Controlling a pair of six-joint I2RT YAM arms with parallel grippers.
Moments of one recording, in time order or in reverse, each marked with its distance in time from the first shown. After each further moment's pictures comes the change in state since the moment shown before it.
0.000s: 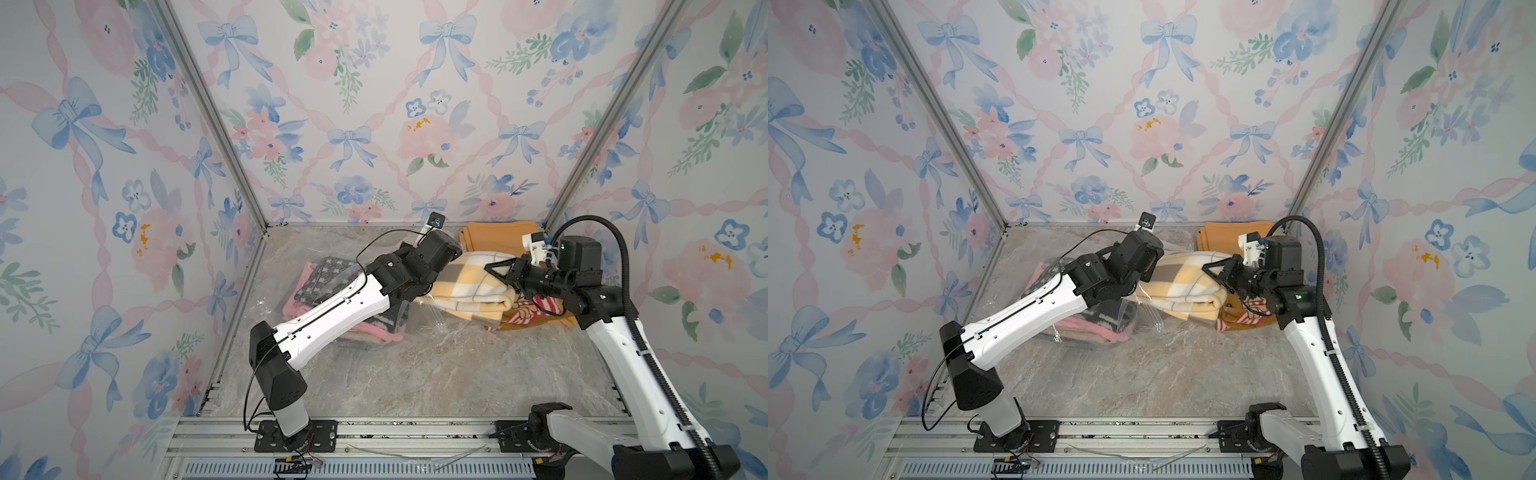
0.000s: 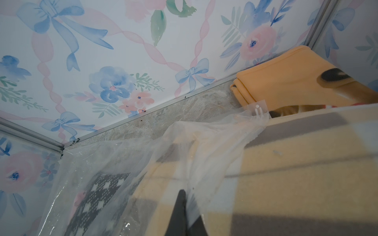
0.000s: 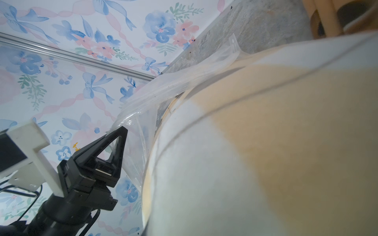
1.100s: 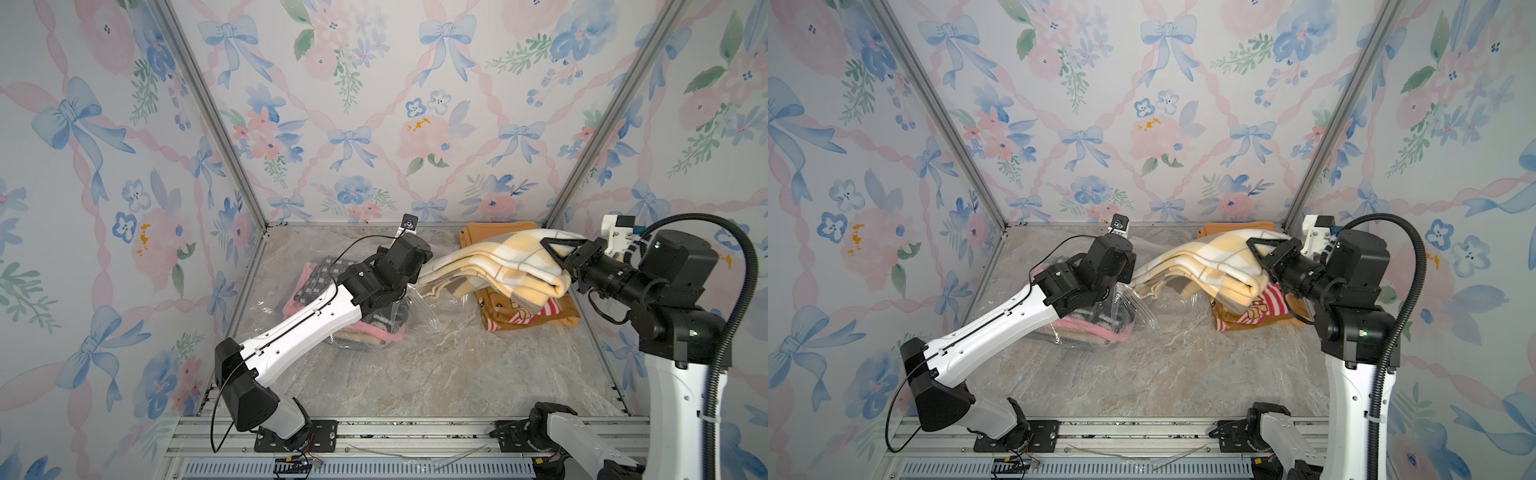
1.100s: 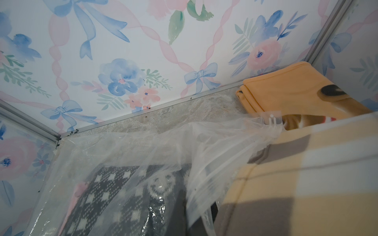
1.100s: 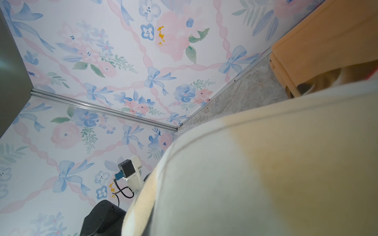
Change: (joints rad) left arm 0.079 -0.205 -0.254 0.133 0.062 -0.015; right arm -0.224 -0.107 0.397 -0.233 0.039 0.121
